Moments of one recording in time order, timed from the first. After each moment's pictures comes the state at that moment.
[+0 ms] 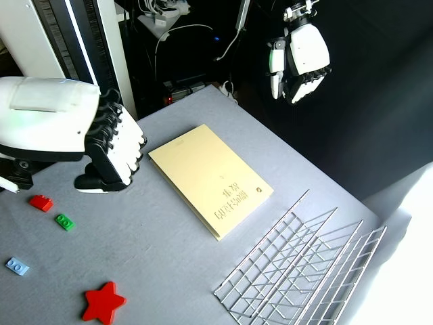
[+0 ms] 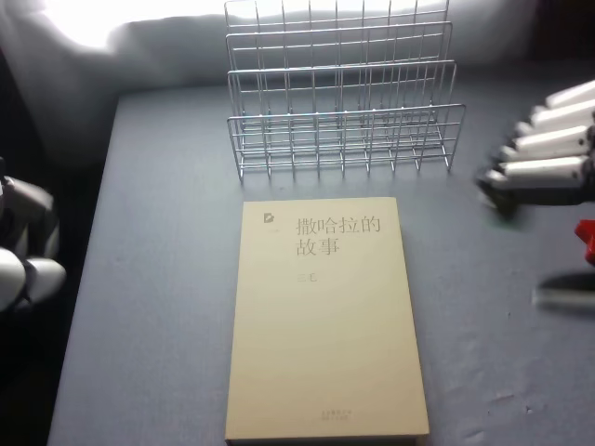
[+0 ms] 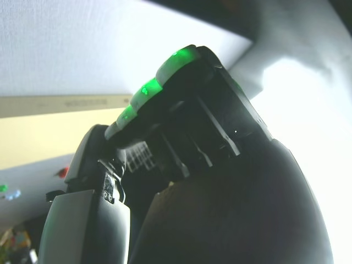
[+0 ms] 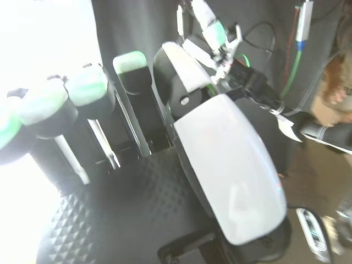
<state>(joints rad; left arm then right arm) 0.45 -0.53 0.76 -1.65 -0.30 2.31 -0.53 -0.61 0.83 -0.65 0.80 -0.65</state>
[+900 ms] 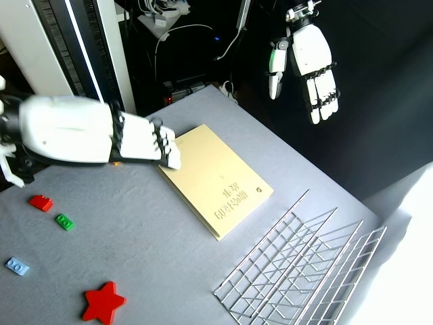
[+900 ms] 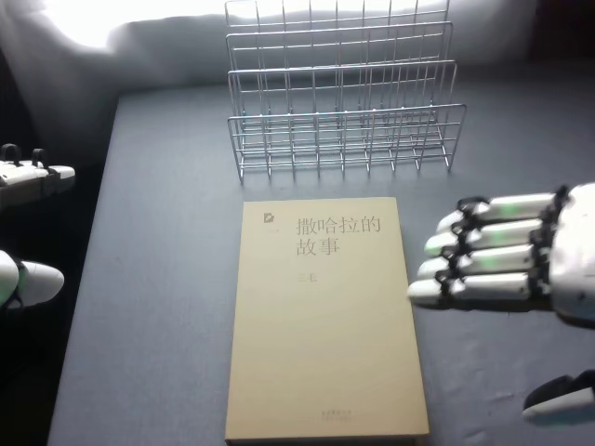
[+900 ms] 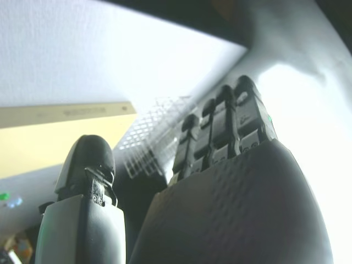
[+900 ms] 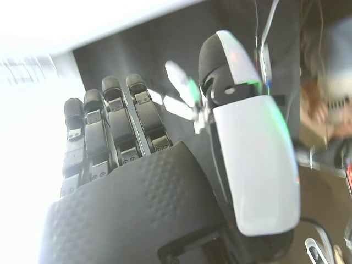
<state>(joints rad) 0.46 -0.53 0.77 -1.67 -0.29 2.38 -0.54 -0.74 0.88 -1.04 0.52 -0.25</state>
